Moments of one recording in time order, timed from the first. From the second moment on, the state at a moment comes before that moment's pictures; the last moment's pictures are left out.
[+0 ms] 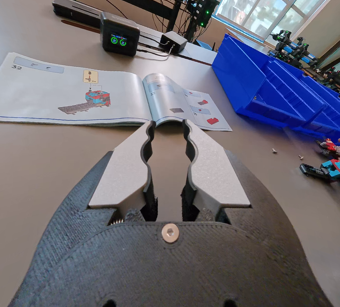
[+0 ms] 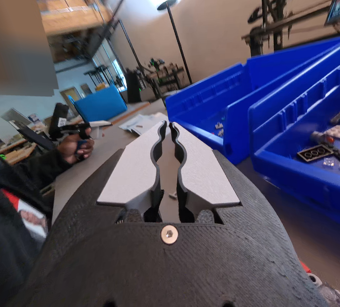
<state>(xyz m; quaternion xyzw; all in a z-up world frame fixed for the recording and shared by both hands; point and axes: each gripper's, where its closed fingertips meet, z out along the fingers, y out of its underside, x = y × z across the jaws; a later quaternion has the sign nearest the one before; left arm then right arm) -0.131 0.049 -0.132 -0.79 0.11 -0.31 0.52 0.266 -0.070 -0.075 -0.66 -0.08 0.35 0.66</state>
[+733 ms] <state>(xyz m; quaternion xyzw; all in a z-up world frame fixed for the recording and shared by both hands) -0.132 0.056 -0.146 -0.82 0.10 -0.26 0.50 0.281 -0.070 -0.074 -0.65 -0.04 0.36 0.66</state>
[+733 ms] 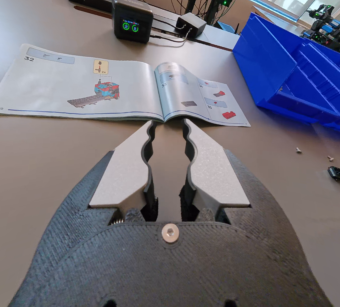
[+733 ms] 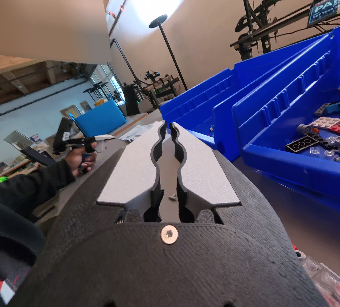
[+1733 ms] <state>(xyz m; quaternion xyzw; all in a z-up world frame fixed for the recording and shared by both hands) -0.145 0.058 -0.142 -0.82 0.08 -0.18 0.54 0.280 -0.082 -0.077 -0.66 -0.03 0.38 0.65</state>
